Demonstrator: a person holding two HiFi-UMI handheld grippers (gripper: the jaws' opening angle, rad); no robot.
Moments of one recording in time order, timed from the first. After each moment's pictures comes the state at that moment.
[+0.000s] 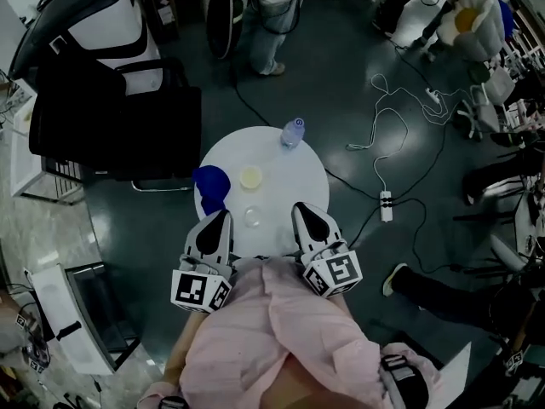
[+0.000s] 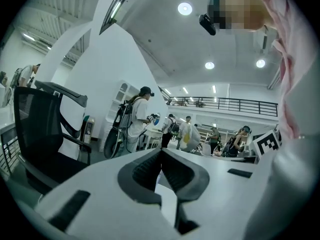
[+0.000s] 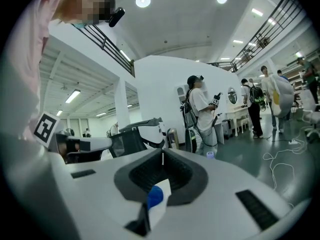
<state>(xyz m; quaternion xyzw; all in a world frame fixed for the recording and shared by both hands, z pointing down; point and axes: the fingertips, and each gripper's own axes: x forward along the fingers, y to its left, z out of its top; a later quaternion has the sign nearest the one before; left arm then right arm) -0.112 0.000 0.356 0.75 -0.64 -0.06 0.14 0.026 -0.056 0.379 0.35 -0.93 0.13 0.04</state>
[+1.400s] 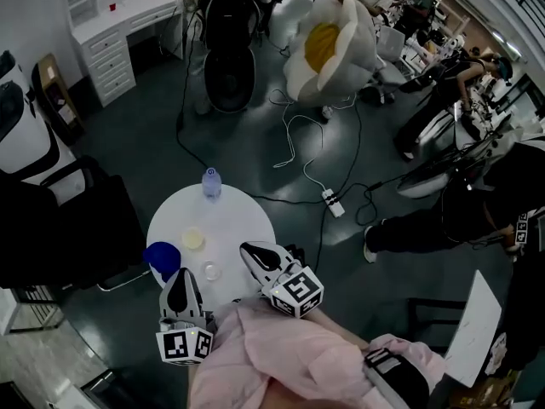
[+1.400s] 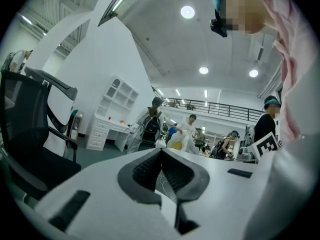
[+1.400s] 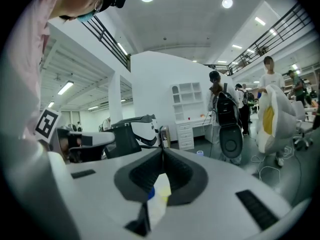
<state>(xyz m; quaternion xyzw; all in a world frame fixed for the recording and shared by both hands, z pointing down) -0.091 -0.013 0.356 0.80 -0.58 -0.08 0.14 0.044 -0.047 0.379 0.39 -0.91 0.12 0.06</state>
